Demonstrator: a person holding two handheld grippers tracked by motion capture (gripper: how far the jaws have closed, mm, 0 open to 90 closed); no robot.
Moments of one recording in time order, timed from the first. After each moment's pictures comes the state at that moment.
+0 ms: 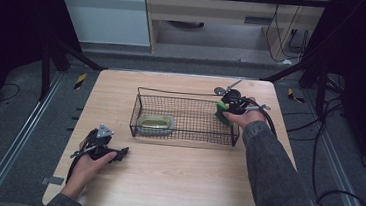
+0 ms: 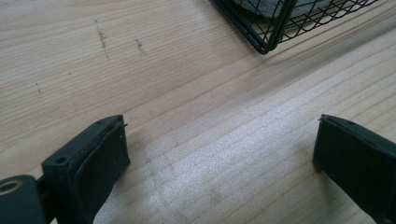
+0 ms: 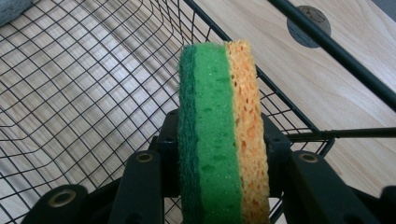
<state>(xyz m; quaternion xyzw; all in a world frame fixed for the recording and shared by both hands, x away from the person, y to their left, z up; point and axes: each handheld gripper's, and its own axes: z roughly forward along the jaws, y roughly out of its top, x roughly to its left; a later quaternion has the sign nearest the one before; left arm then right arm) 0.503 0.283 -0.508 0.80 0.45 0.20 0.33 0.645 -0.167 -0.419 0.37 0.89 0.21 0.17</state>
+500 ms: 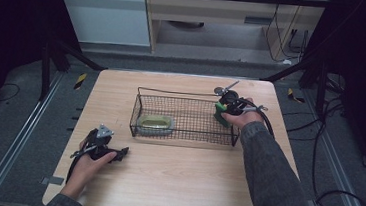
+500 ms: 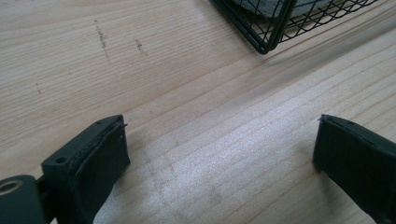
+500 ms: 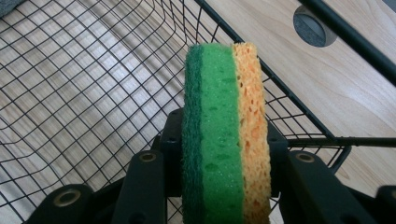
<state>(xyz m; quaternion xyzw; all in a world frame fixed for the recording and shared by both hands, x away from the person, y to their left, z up) 0.503 0.283 -0.508 0.80 0.45 0.20 0.33 0.646 -0.161 -0.426 0.37 0.89 0.21 0.17</state>
